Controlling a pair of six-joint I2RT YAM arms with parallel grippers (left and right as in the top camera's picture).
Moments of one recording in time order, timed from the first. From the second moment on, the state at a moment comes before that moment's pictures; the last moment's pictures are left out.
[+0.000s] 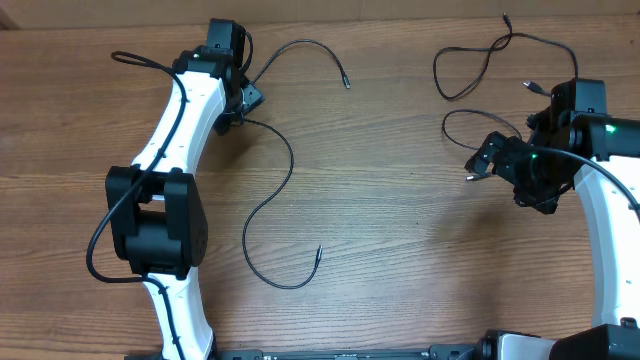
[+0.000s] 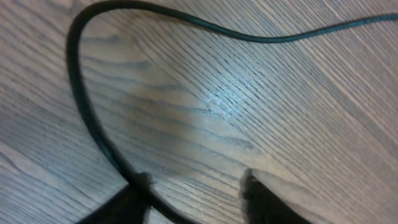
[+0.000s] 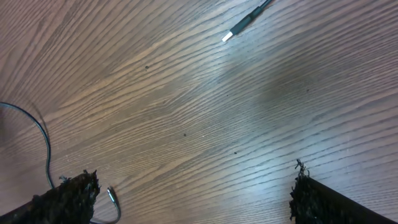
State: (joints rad) left arm -0.14 2.13 1.82 -0.94 -0.11 -0.85; right arm -0.14 1.47 1.36 -1.29 -0.24 0.36
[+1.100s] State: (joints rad) left arm -0.29 1.64 1.82 -1.34 0.15 -0.47; right arm -0.14 1.47 1.36 -1.29 -0.24 0.36
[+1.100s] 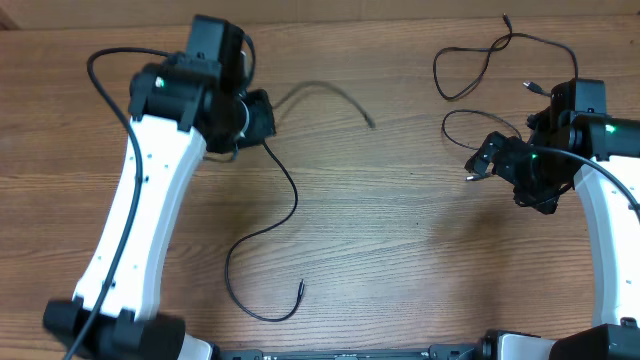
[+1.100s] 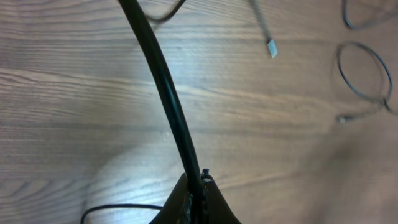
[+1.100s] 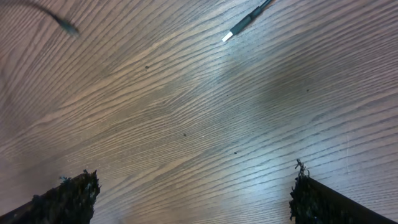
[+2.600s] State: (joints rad) left arm -0.40 1.76 1.90 -1.66 -0.02 -0.47; right arm -0.14 1.47 1.36 -1.29 -0.24 0.36
